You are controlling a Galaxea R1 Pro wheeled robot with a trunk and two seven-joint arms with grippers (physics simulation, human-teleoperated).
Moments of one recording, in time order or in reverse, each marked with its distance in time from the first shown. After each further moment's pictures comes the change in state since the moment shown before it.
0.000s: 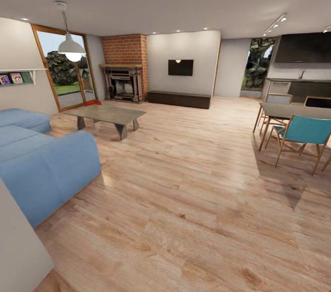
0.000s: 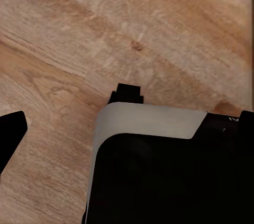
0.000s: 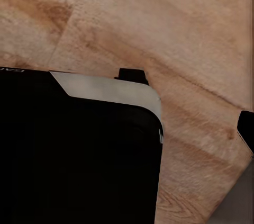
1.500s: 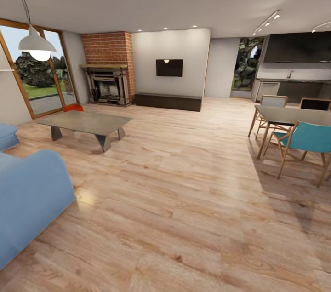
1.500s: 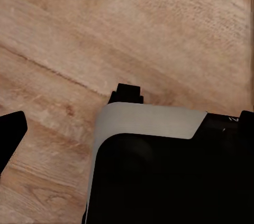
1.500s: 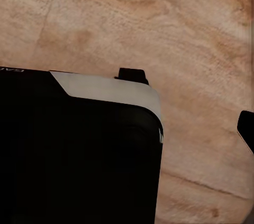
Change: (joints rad) left arm 0.000 0.000 0.000 0.000 0.000 0.000 0.000; right arm 0.000 0.000 -0.002 0.000 0.000 0.002 0.000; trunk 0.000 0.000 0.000
